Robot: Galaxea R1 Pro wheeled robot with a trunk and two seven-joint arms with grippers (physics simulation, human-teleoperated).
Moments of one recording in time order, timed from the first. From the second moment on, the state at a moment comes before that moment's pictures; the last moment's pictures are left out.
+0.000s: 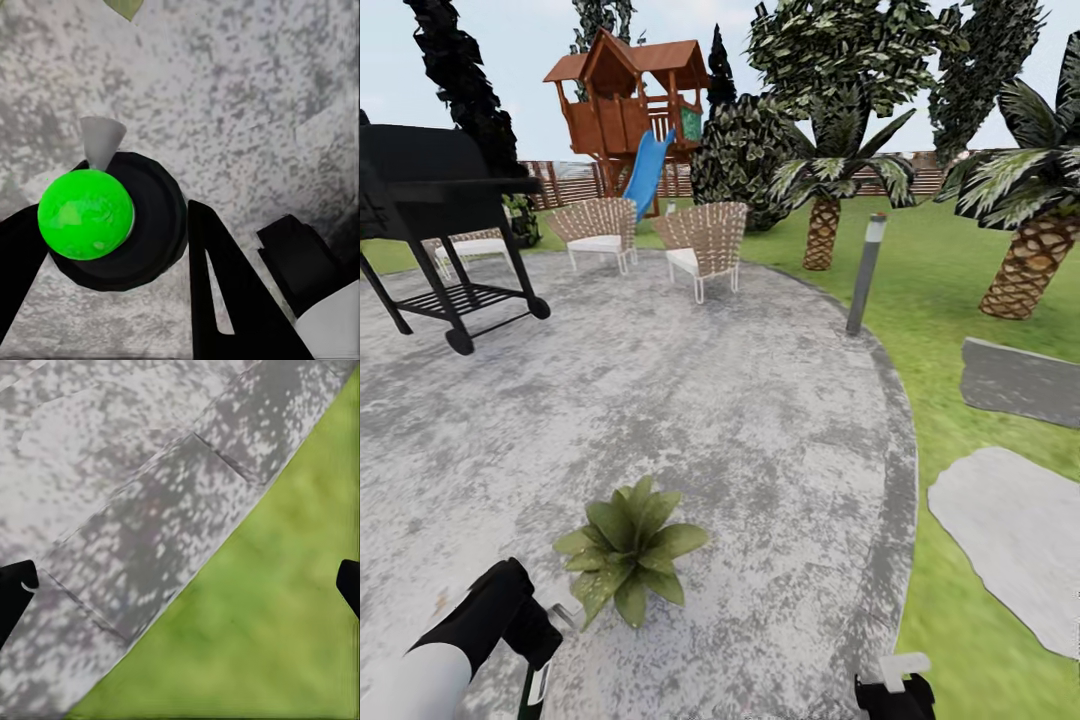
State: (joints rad) left arm -0.61 0.18 0.10 -0.59 -0.93 0.66 -0.98; right arm -0.43 -0.06 -0.08 -0.13 0.23 -0.29 -0.17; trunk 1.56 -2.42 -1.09
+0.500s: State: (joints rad) left arm -0.61 0.17 0.10 -0.59 -0.93 0.67 -0.98; right arm -0.43 -0.06 -0.08 -0.13 0.23 -0.29 -0.17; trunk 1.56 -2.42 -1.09
